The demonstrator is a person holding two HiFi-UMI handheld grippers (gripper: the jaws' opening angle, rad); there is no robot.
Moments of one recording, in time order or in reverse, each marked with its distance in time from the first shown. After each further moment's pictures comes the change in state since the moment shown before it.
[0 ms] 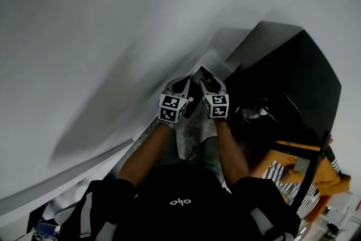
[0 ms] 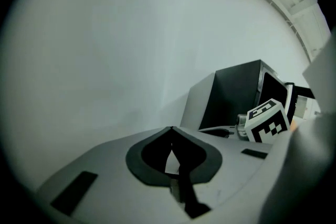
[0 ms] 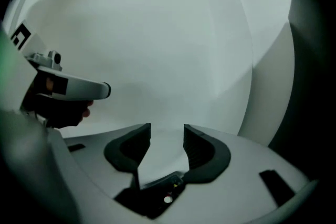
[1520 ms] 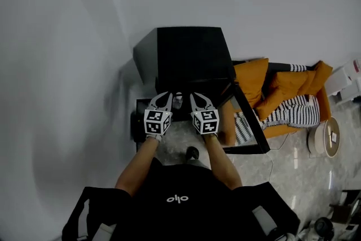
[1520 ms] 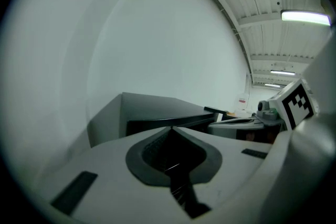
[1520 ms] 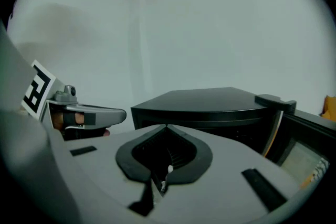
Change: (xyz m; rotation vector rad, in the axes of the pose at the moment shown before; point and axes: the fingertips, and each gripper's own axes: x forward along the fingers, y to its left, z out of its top) left arm -0.025 -0.371 0.166 0.233 0.064 -0.588; right arm -0.432 -0.140 0.109 0.323 -0.200 -0.592
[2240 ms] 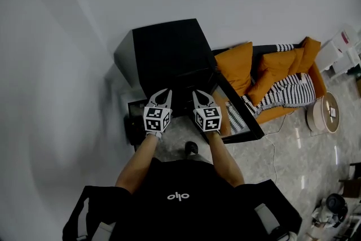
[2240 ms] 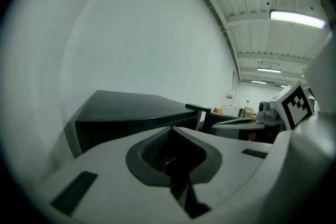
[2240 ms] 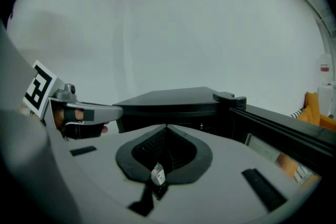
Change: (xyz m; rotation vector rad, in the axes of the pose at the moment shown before) left arm 0.040 -0.072 -0.004 0.054 0.026 -0.134; right arm -0.058 -0.073 -0.019 0.060 -0.012 -0.145
